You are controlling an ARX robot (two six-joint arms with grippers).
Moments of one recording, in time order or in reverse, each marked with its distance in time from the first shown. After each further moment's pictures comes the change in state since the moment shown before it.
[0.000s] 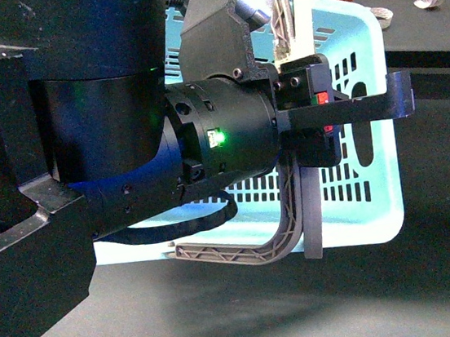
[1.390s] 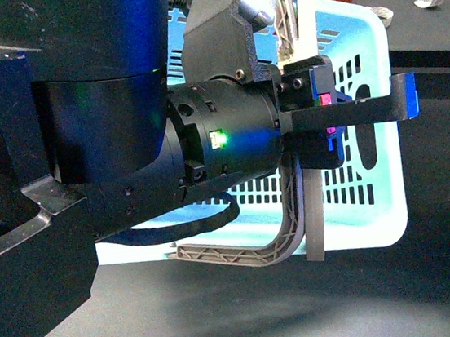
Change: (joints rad) left arm 0.000 0.000 0.000 0.000 0.001 0.000; right arm -0.145 1.217 0.669 0.098 0.043 -0.039
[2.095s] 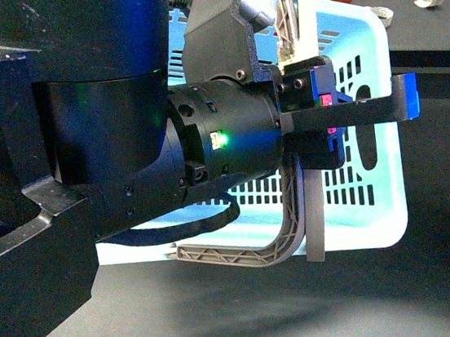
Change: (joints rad) left arm 0.000 0.000 0.000 0.000 0.000 0.000; right arm 0.000 -0.245 -0.126 -0.028 -0.114 0.084
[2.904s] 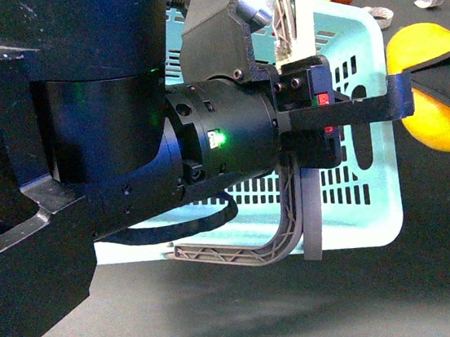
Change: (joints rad) left arm 0.000 0.000 0.000 0.000 -0.001 0.000; right arm 0.445 -0.734 -0.158 -0.190 -0.318 0.387
